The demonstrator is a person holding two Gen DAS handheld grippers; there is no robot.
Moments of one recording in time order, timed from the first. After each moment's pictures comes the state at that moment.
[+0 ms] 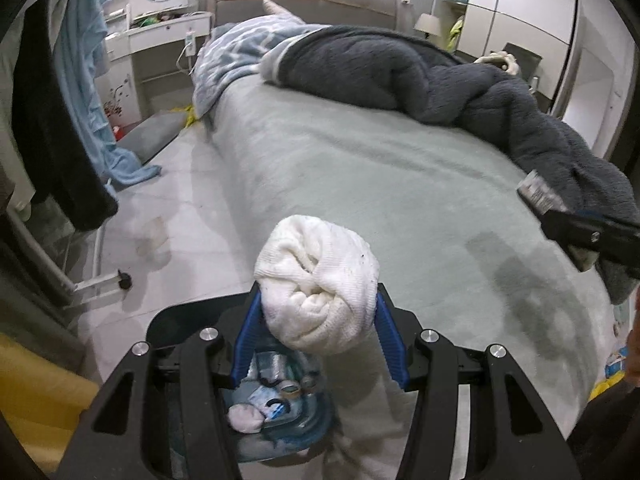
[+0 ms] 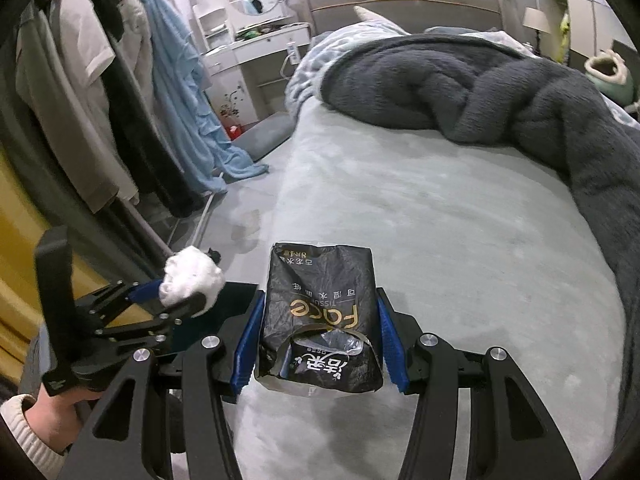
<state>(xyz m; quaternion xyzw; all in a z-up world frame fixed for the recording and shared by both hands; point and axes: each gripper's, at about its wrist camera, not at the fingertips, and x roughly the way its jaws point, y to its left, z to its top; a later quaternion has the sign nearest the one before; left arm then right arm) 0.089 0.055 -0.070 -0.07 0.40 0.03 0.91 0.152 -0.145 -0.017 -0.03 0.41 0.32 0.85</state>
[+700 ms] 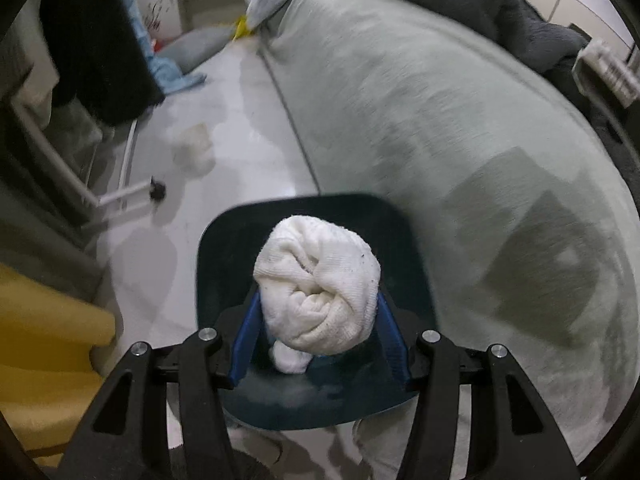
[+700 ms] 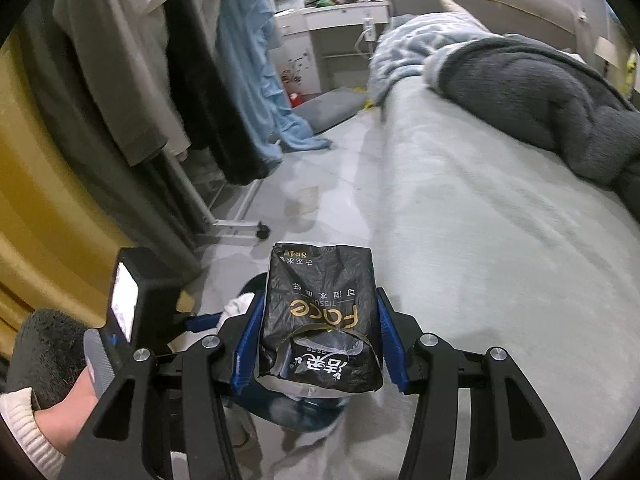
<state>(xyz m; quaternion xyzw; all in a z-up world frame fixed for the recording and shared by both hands) 0.063 0.147 -0.155 -0.12 0.52 0.09 0.84 0.128 -0.003 -0.040 -0.10 0.42 0.40 0.81</state>
